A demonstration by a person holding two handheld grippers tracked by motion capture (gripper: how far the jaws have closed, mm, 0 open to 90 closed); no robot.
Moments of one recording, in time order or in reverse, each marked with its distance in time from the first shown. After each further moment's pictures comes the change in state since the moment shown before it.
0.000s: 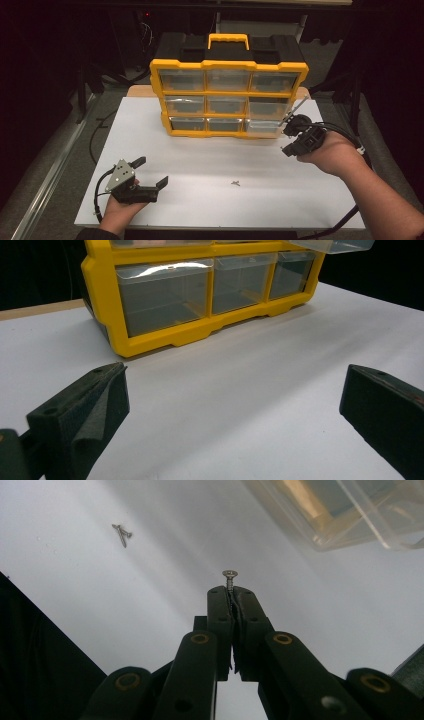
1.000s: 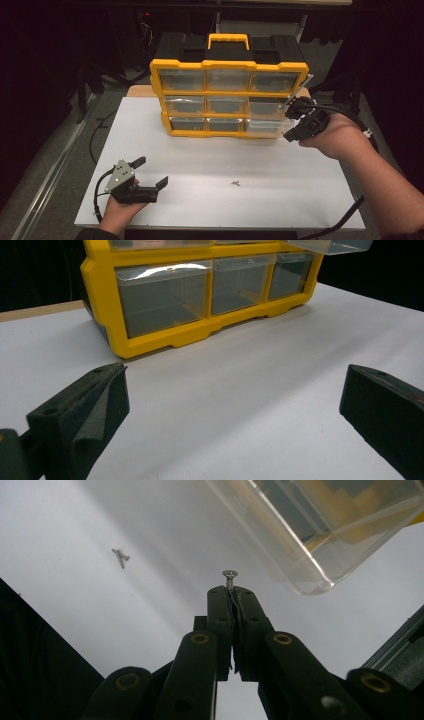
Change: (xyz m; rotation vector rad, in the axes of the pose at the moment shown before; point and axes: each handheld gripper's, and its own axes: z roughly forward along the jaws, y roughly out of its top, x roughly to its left) left arm -0.001 0.000 0.000 -0.009 -0.001 -0.005; right arm -0.008 0.022 -0.036 -0.021 -0.027 0.014
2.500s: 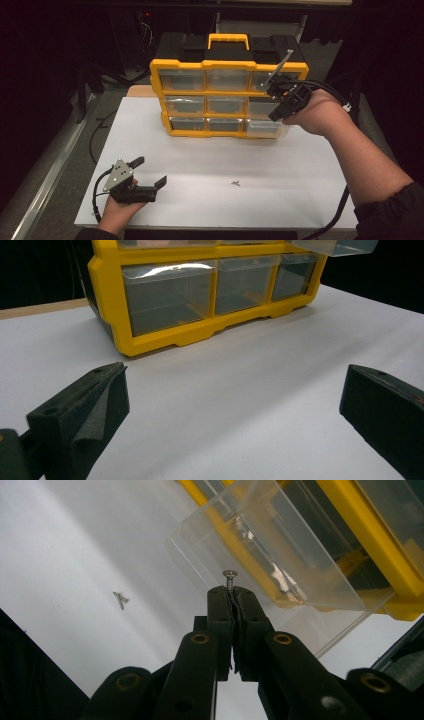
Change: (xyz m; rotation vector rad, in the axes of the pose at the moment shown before) left arm 0.003 -0.001 -0.002 -0.004 0.006 -0.012; right arm -0.001 0.057 -0.012 -0.029 -0.023 -0.056
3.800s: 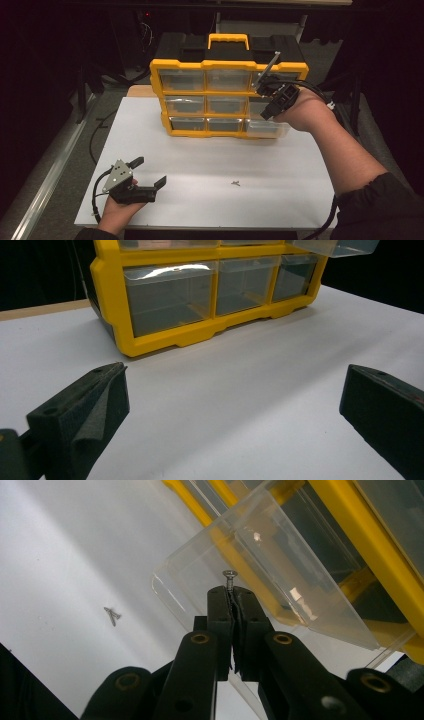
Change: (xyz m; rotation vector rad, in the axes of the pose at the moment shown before) left arm 0.000 0.000 -0.002 -0.002 0.006 0.000; right arm -0.004 0.018 0.024 0.014 0.001 0.004
